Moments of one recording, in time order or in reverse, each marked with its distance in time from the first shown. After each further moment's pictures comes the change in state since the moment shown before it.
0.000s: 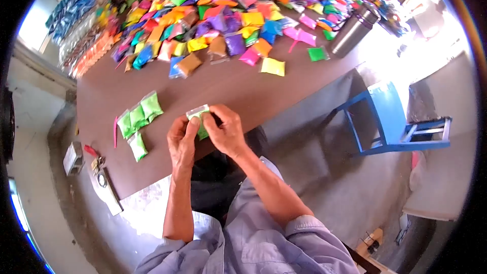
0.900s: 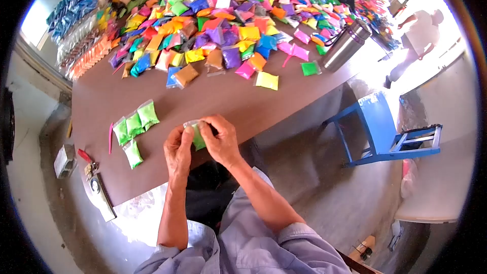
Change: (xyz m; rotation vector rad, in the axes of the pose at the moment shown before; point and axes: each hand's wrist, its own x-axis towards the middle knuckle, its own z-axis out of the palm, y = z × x) left_hand 0.000 0.003 0.000 0.058 0.030 0.035; right_hand 0.001 0.002 0.001 -0.021 0.007 -0.009
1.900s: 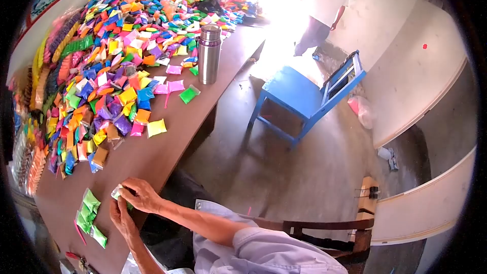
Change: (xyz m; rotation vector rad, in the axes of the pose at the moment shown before) left_hand 0.006 -0.017 -0.011 0.274 -0.151 0.175; right_hand -0.001 0.002 -0.001 0.090 0.033 -0.151
